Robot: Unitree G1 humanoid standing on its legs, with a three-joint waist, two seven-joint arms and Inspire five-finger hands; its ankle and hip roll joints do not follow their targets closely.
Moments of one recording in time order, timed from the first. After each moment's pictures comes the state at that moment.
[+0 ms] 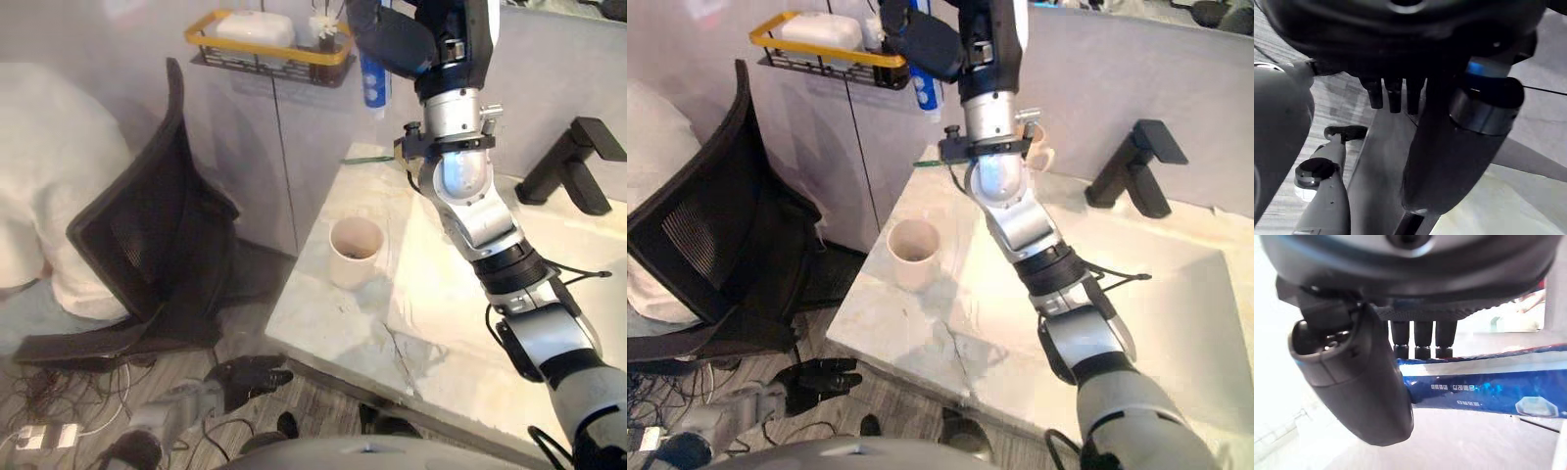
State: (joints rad) left arm 0.08 0.47 -0.33 0.54 -0.66 0.36 -0.31; right arm -0.87 -0.48 0.39 0.04 0.24 -0.31 -0.42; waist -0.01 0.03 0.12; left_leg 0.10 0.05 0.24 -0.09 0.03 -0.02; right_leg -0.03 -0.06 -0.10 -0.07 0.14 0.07
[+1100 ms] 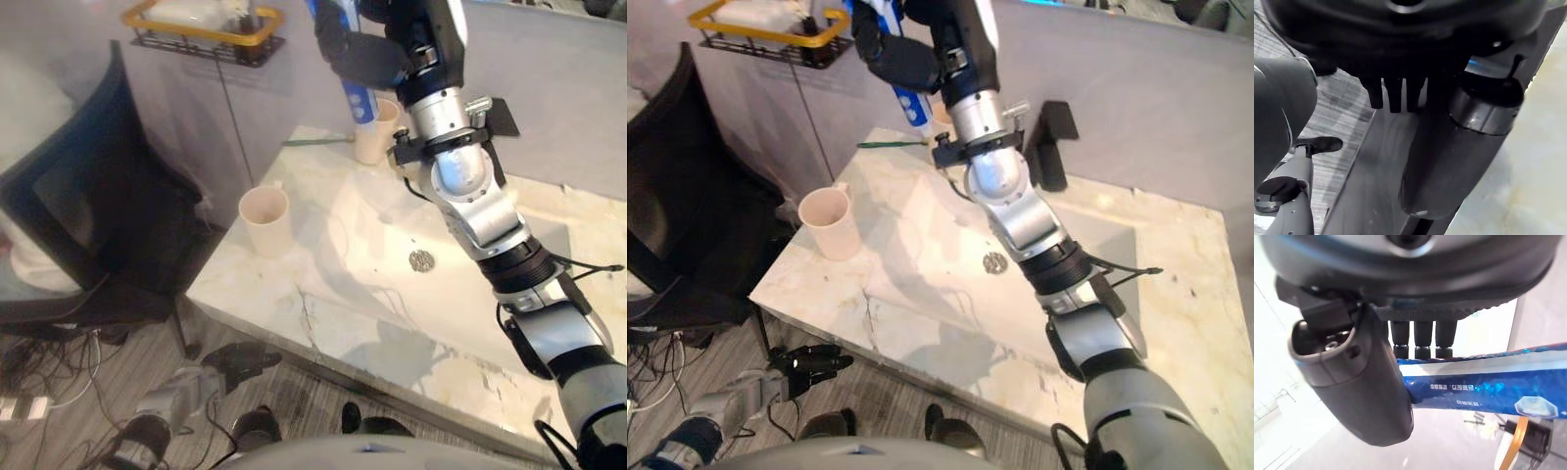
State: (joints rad) left arm -0.04 0.42 -0.30 0.69 -0.63 0.31 -0.19; right arm -0.89 -0.54 0.42 0.05 0.33 -0.20 -0.31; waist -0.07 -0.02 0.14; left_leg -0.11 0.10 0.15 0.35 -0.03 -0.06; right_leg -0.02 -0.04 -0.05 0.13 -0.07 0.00
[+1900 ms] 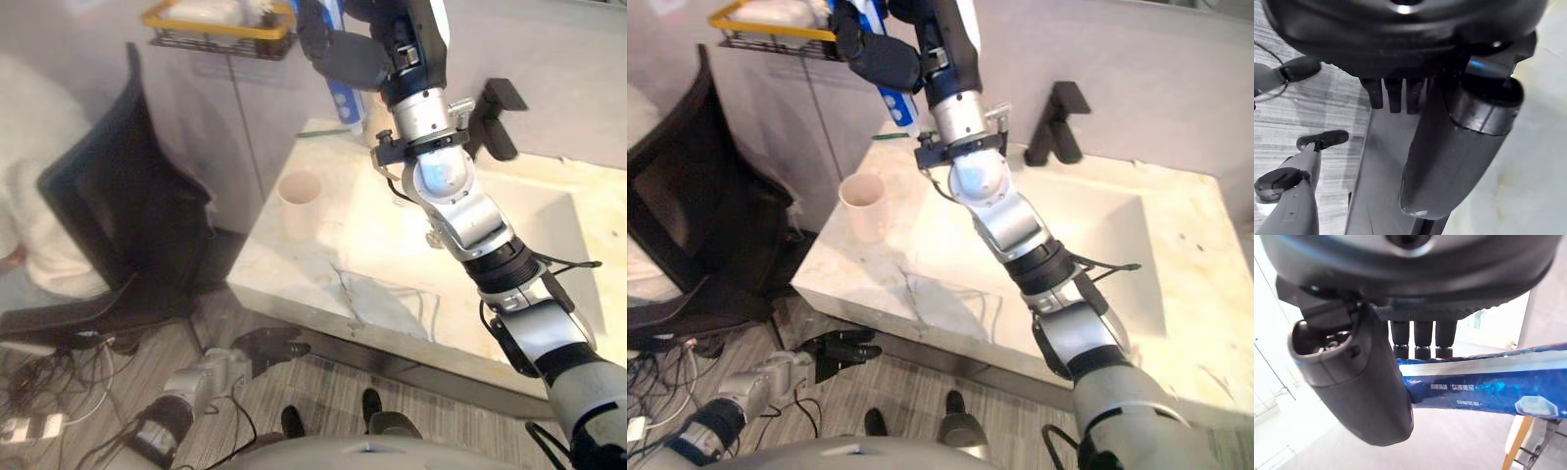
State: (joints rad) left arm -0.12 0.37 -0.37 0.67 -0.66 0.33 -0.16; right arm -0.89 -0.45 0.44 0.03 0.28 -0.16 -0.31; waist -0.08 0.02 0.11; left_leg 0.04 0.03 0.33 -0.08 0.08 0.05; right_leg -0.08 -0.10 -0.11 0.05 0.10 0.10
